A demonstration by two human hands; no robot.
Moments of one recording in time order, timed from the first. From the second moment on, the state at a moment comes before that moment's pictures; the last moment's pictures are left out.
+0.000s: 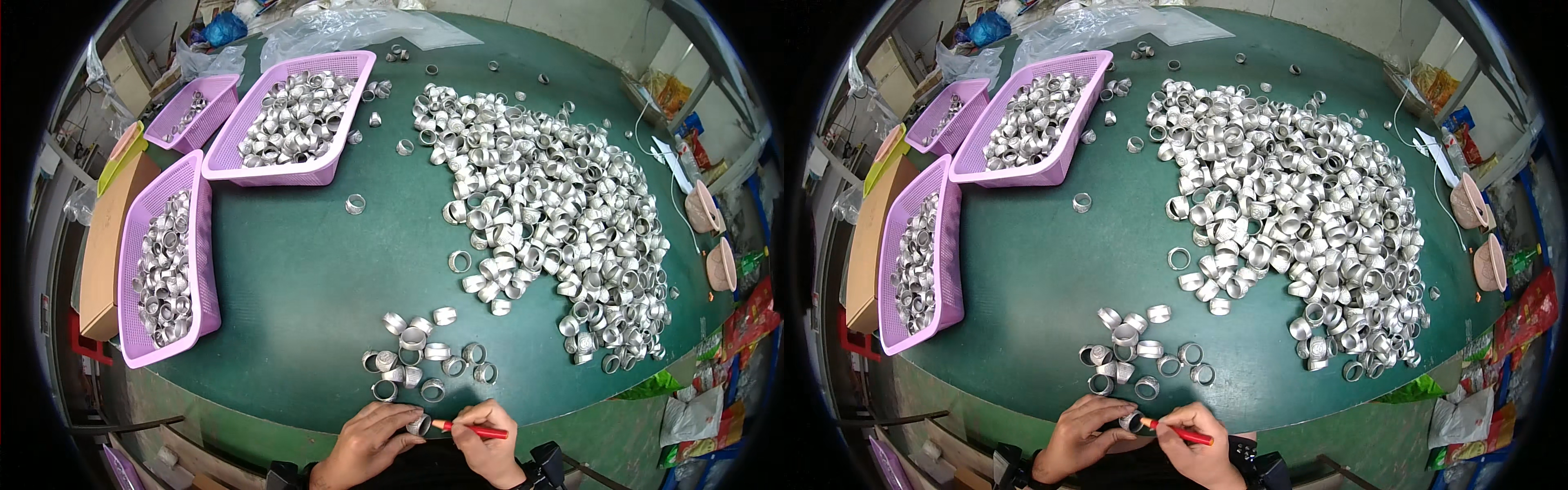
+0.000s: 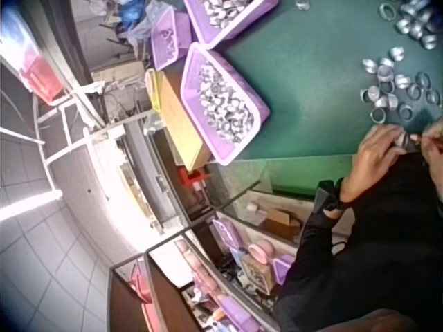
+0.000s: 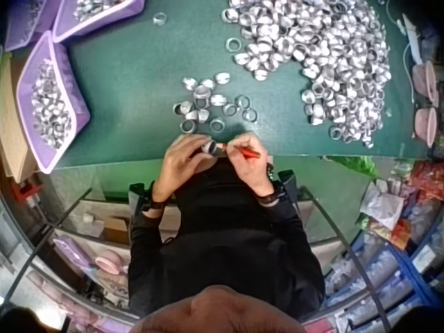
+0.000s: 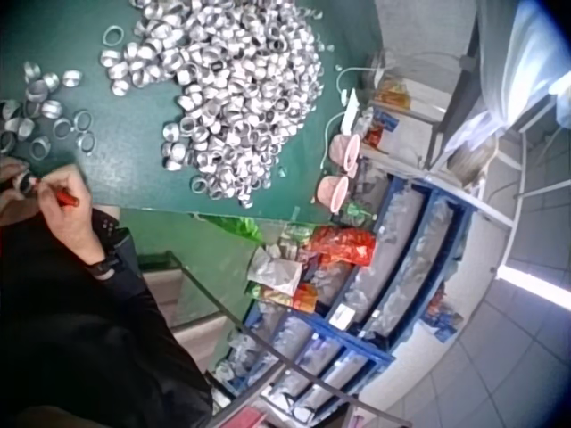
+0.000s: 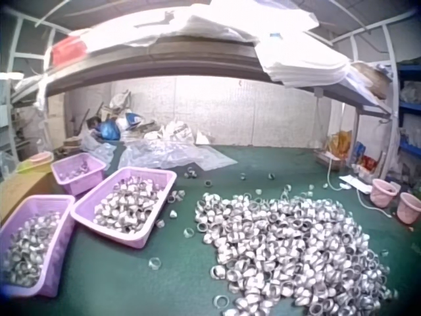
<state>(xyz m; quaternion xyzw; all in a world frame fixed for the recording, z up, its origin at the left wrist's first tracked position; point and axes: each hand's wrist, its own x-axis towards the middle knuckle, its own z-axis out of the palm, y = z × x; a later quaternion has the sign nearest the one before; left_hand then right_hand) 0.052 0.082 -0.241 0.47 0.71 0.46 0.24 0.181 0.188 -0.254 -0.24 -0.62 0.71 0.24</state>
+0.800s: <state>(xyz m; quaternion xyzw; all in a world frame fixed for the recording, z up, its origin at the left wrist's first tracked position) 0.070 0.077 -0.217 0.35 0.73 0.54 0.25 0.180 0.180 -0.238 -0.25 -0.57 0.75 0.19</state>
